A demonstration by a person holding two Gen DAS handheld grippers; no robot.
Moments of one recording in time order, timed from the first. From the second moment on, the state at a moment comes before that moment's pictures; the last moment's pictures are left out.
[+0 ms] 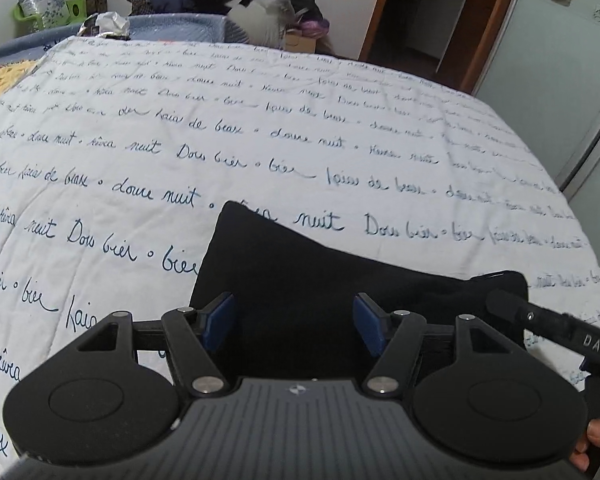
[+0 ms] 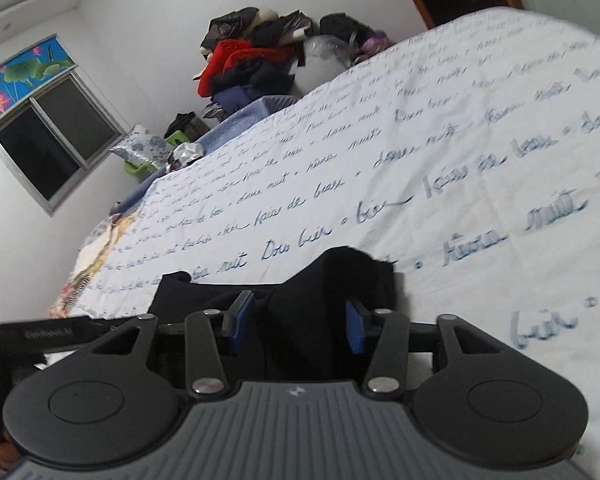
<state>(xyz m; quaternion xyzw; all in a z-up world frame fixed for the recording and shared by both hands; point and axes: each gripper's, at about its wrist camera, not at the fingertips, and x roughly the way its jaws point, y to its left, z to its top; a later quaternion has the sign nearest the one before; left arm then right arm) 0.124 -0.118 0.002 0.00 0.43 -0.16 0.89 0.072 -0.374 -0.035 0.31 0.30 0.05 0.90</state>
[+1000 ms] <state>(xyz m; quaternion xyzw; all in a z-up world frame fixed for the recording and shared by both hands) 0.081 -0.132 -0.022 0.07 0.41 -0.15 0.90 0.002 -0.300 -0.014 0.12 0.30 0.04 0.95</state>
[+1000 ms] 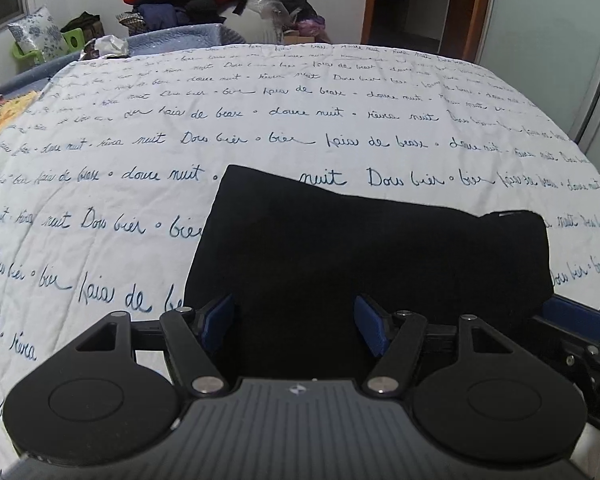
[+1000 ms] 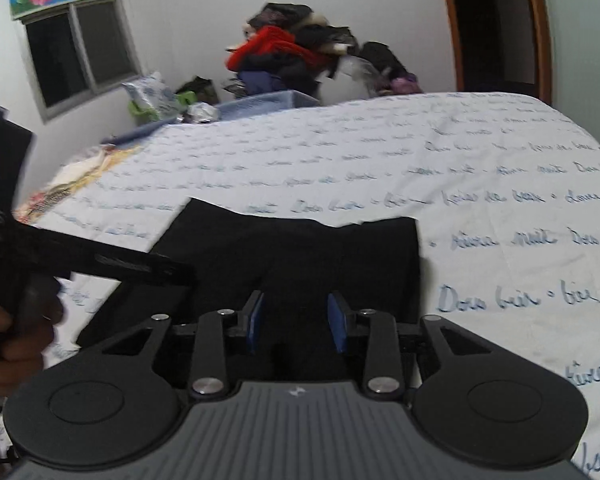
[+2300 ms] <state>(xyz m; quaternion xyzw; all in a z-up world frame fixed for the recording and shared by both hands) 0.056 -0.119 -0.028 0.11 0.40 -0.14 0.90 -0.013 -0.308 -0.015 0.12 0.29 0.00 0.95</state>
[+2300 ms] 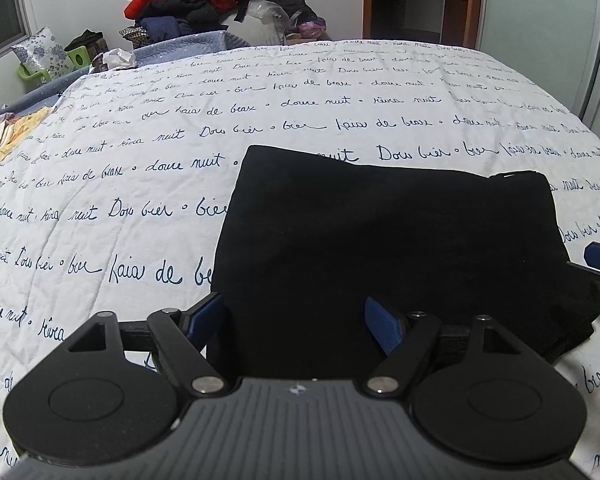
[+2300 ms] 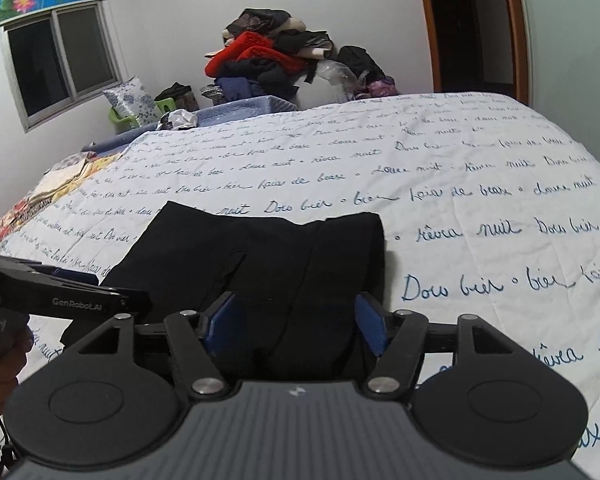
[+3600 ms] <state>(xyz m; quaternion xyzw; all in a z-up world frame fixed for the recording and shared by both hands) 0.078 -0.084 -0.036 0.08 0.41 -0.14 0.90 -0.007 -0.350 -0.039 0.20 0.33 0.01 0.92</state>
